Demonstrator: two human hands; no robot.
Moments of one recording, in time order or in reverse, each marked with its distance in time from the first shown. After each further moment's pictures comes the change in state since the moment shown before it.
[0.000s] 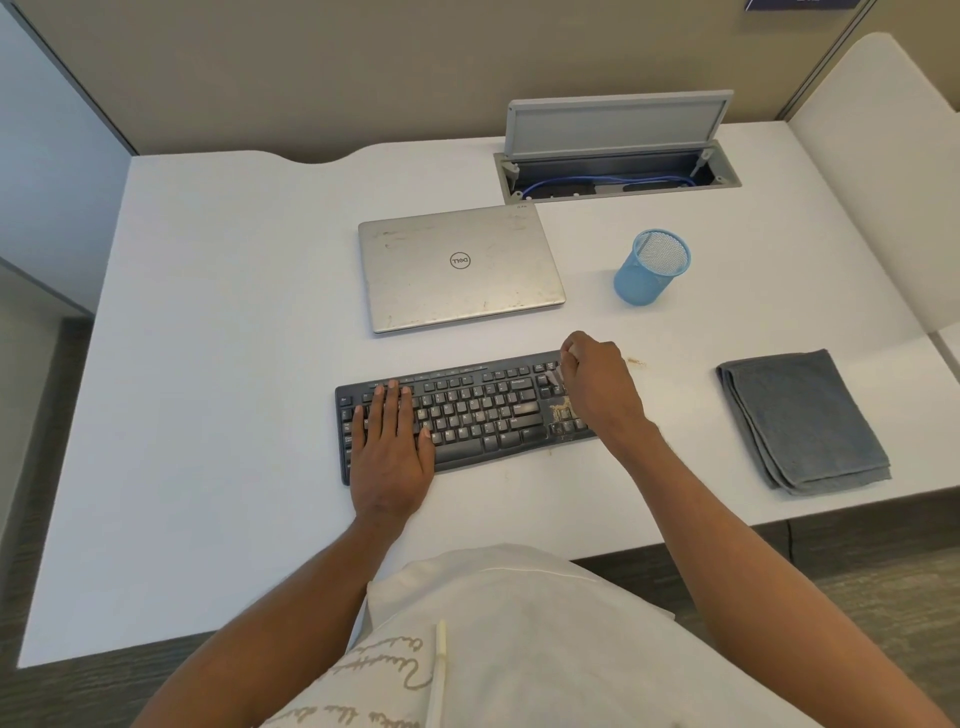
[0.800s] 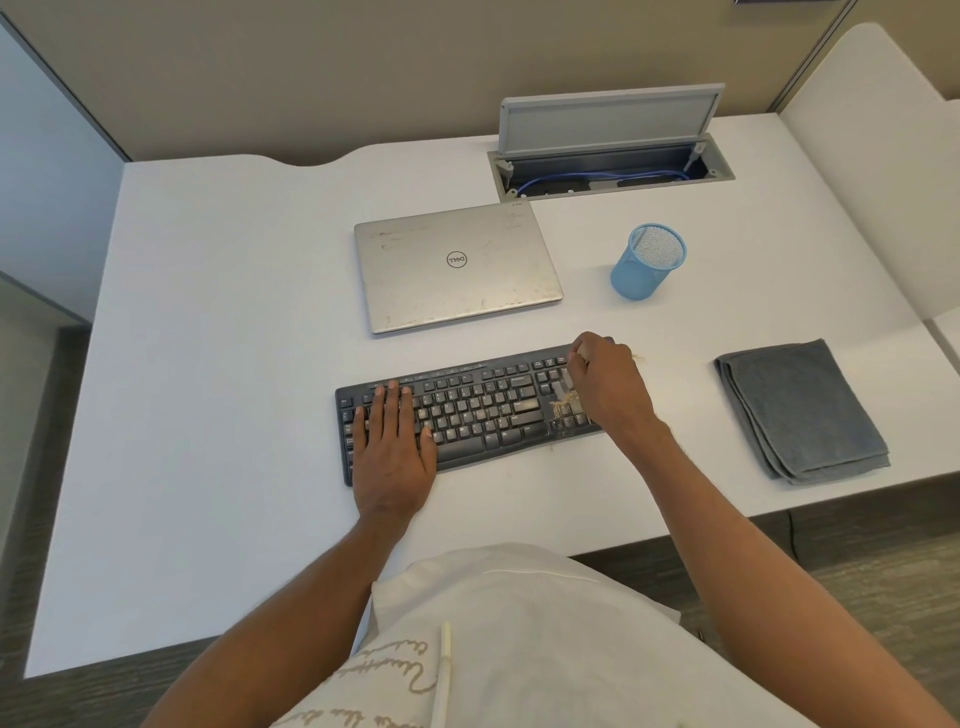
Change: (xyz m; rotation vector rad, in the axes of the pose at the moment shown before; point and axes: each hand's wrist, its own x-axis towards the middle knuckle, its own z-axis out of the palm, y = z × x) left_hand 0.000 0.001 -0.001 -0.007 -0.005 -0.009; right_hand -0.005 0.009 -0.005 0.033 0.026 0.042
